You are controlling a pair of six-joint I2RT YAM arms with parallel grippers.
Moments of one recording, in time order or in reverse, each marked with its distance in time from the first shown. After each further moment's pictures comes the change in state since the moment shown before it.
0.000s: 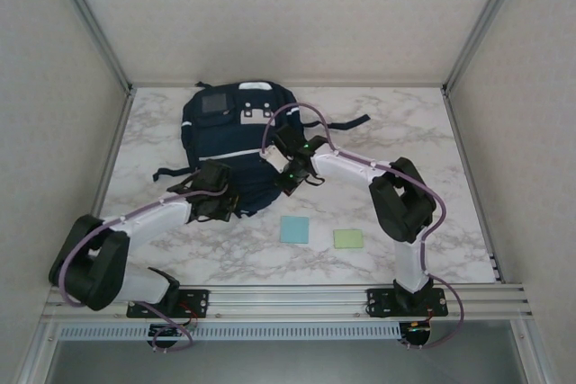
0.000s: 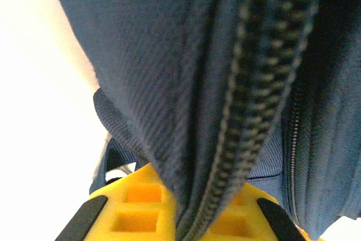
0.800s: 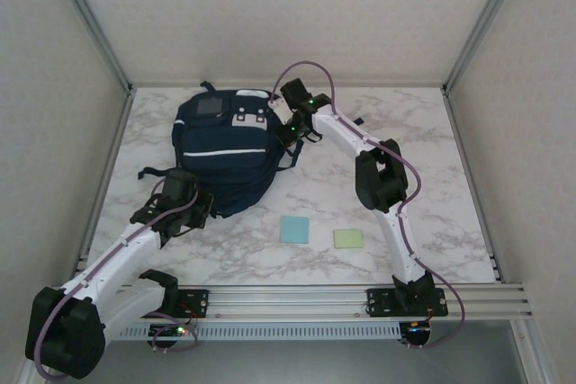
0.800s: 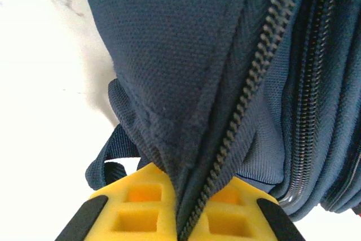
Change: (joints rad) left arm 0.147 -0.372 -0.143 -0.105 -0.004 0.127; right arm -0.185 0.382 0.642 -0.162 -0.032 0.058
